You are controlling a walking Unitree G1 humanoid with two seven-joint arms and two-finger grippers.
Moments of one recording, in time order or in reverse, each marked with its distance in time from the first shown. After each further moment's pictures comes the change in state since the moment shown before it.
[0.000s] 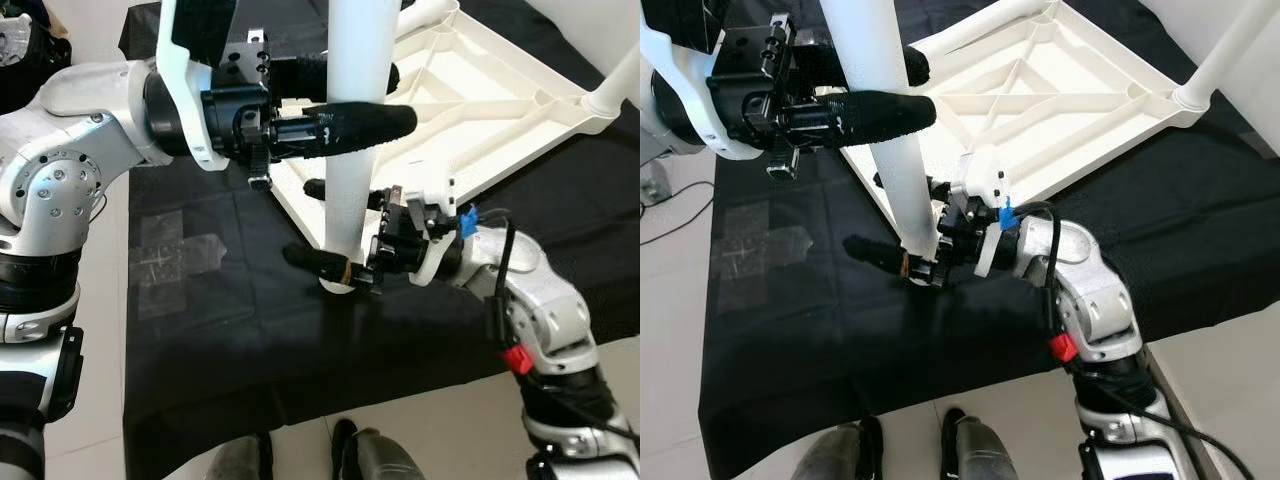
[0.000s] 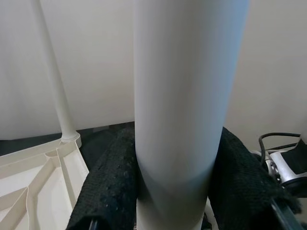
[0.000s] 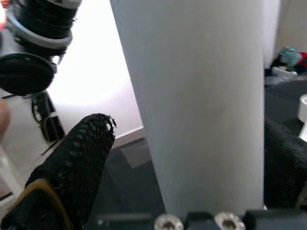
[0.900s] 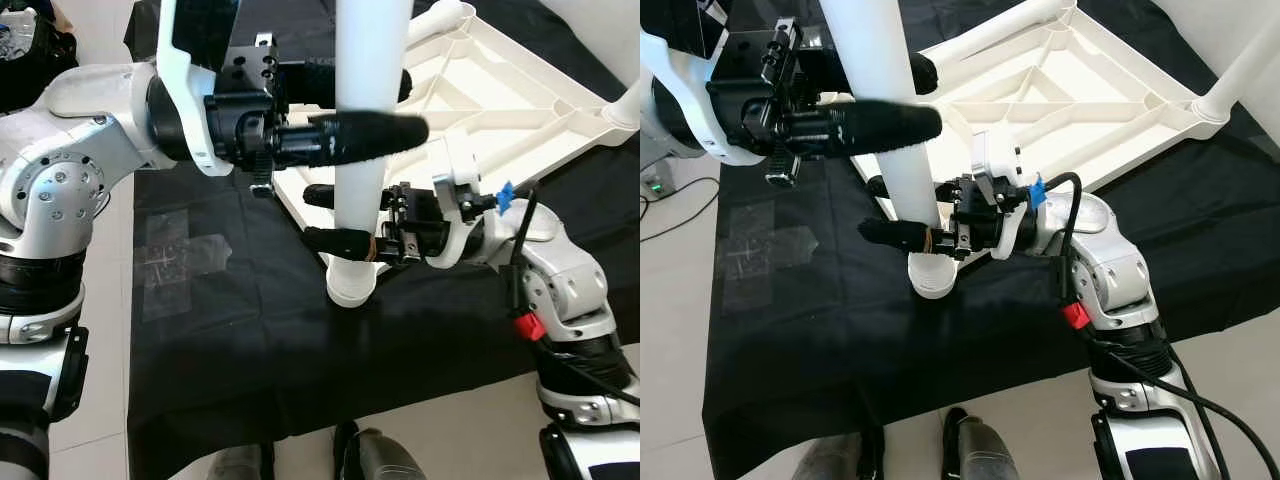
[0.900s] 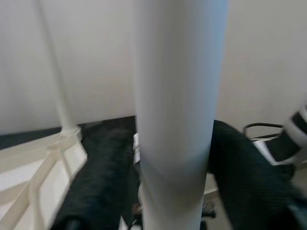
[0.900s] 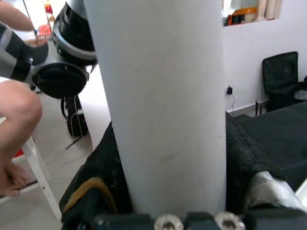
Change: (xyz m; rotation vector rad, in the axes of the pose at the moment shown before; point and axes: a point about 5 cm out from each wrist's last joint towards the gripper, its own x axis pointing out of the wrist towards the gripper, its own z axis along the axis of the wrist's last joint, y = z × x) left arm 0.002 0.000 -0.003 -0.007 0.015 -0.019; right arm -0.014 -0.007 0.008 -0.006 -0.024 0.081
